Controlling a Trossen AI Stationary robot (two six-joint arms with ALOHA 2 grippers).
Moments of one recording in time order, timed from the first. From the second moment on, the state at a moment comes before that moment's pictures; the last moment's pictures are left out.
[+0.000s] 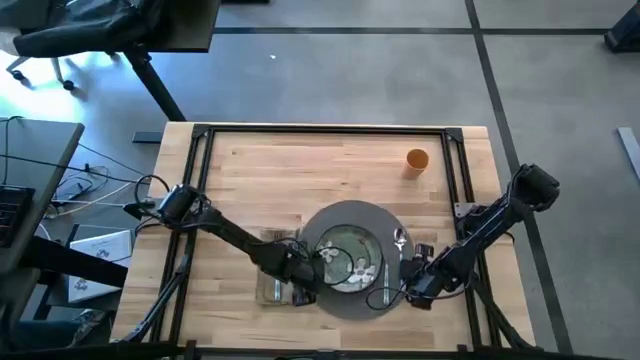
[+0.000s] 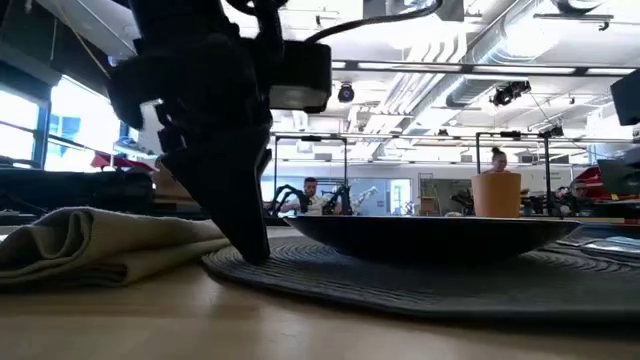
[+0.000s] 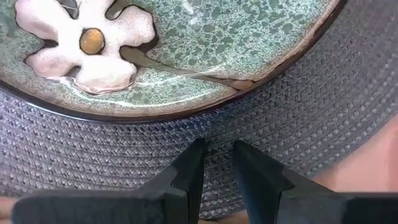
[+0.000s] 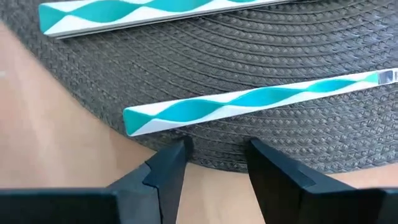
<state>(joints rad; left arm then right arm) -0.44 2.03 1.31 -0.52 -0.17 -0.53 0.79 1.53 0.71 -0.57 0.13 0.96</state>
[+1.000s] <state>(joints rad) -0.34 1.56 1.23 -0.76 -0.30 -0.50 0.16 1.11 1.05 -1.17 0.38 0.66</state>
